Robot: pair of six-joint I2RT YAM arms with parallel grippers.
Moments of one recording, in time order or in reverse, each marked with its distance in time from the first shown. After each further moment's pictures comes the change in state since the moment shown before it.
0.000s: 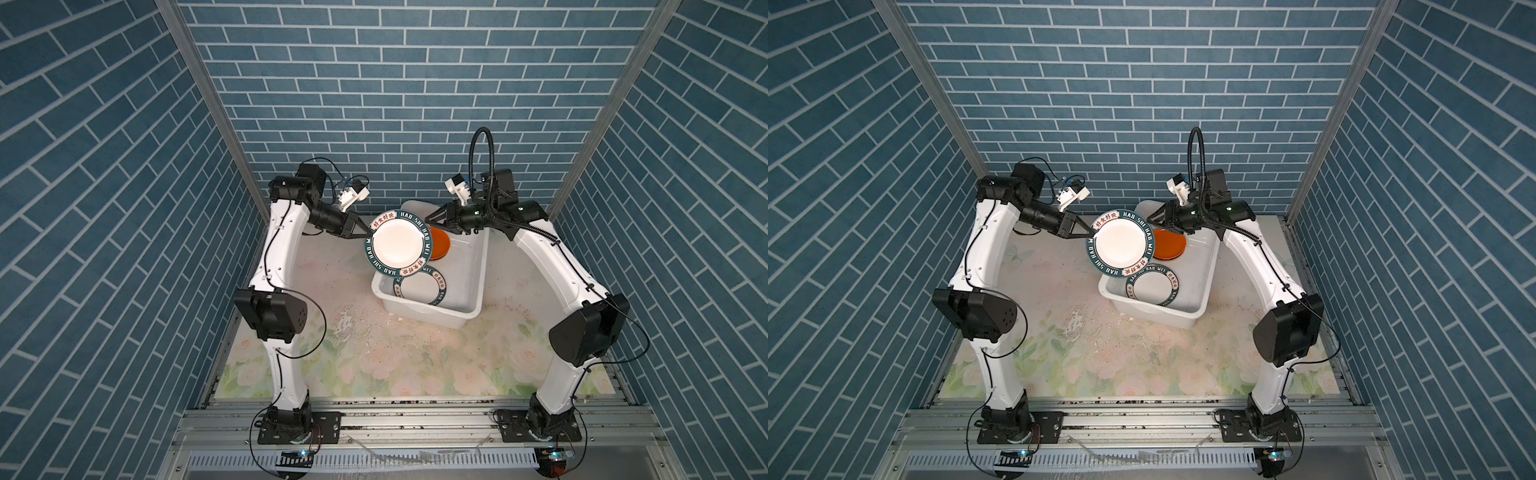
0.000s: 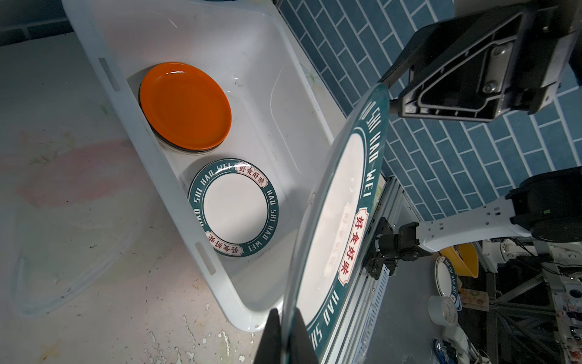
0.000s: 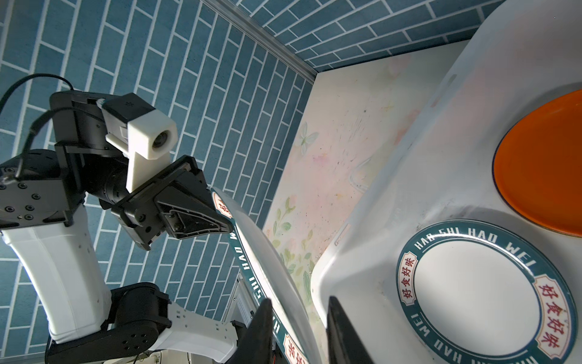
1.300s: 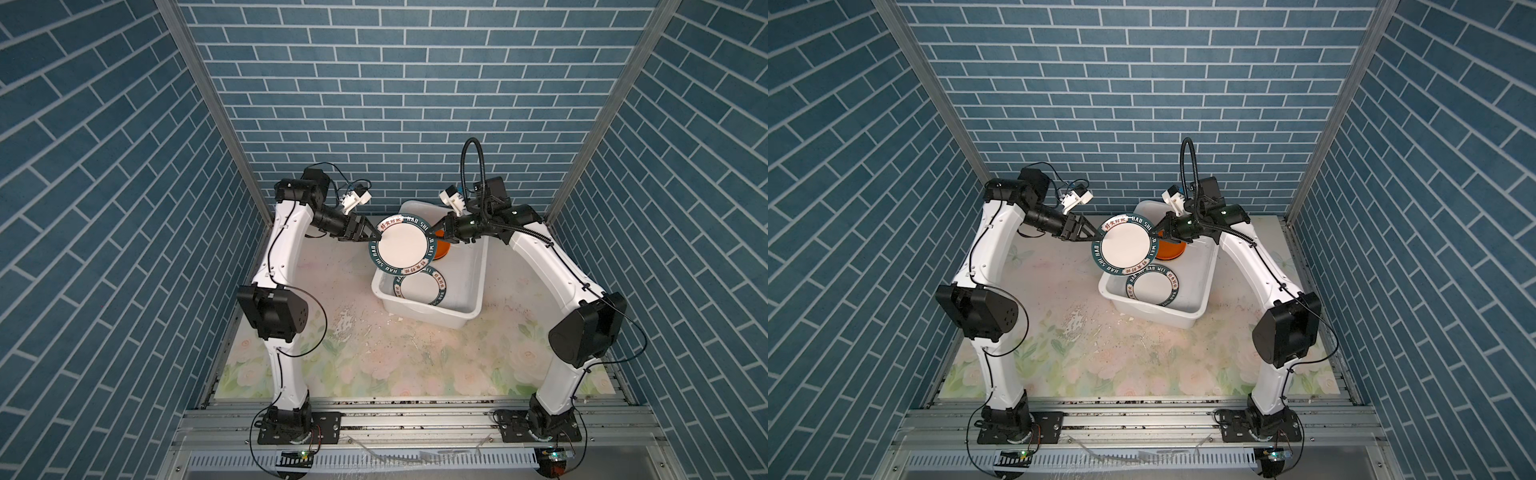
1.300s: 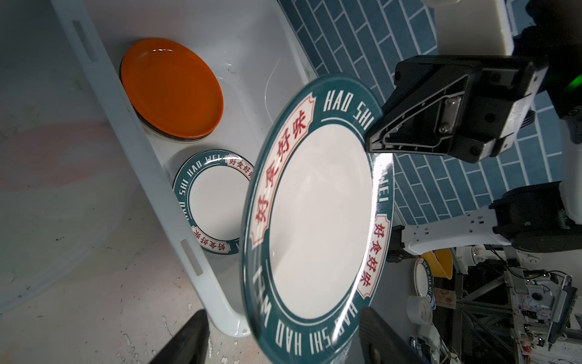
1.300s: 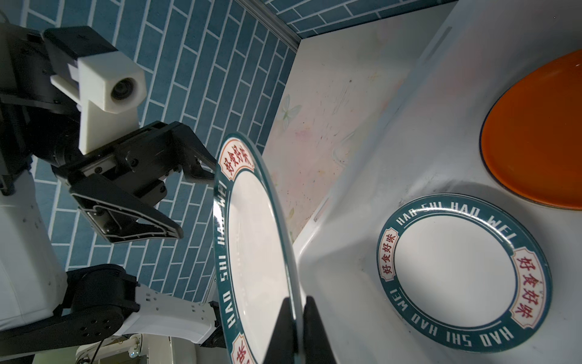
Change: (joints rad) left arm -0.008 0.010 -0.048 0.016 -0.012 -0.040; right arm 0.003 -0.004 -0.066 -0.053 0.033 -0.095
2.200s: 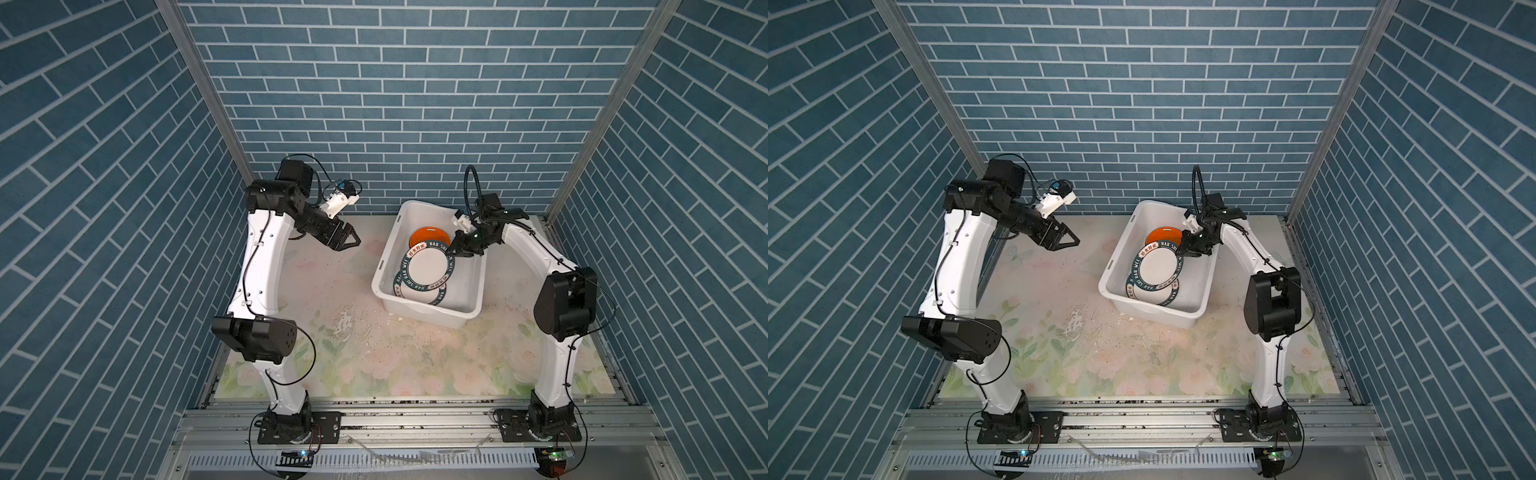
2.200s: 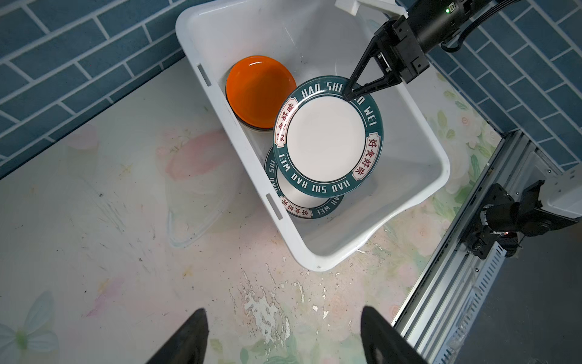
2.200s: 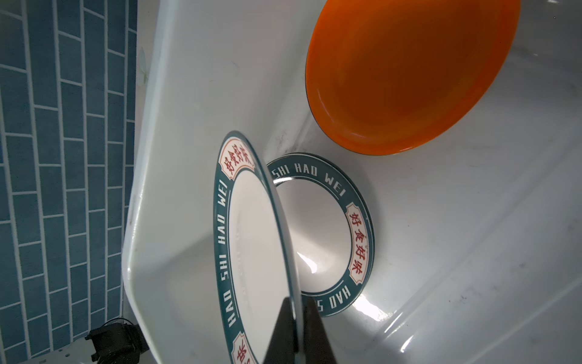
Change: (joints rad) left arm 0.013 -0.215 -0.048 0.001 -0.335 0.179; right arm -0.119 0.240 0.016 -0.193 0.174 -0.280
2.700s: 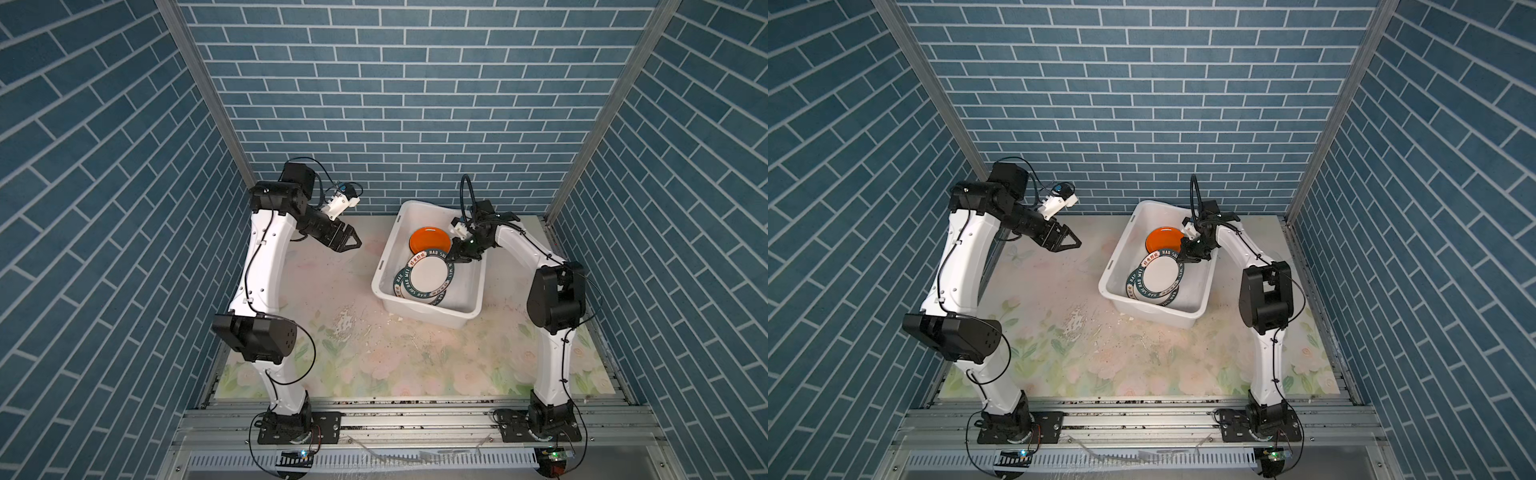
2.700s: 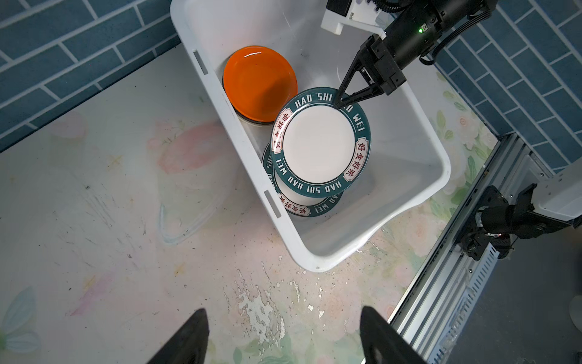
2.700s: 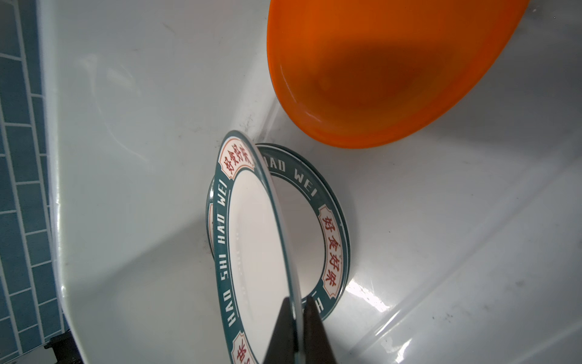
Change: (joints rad) left arm 0.000 0.000 -0.038 0.017 0.009 -0.018; right arm 0.003 0.089 0.013 -0.004 0.026 -0.046
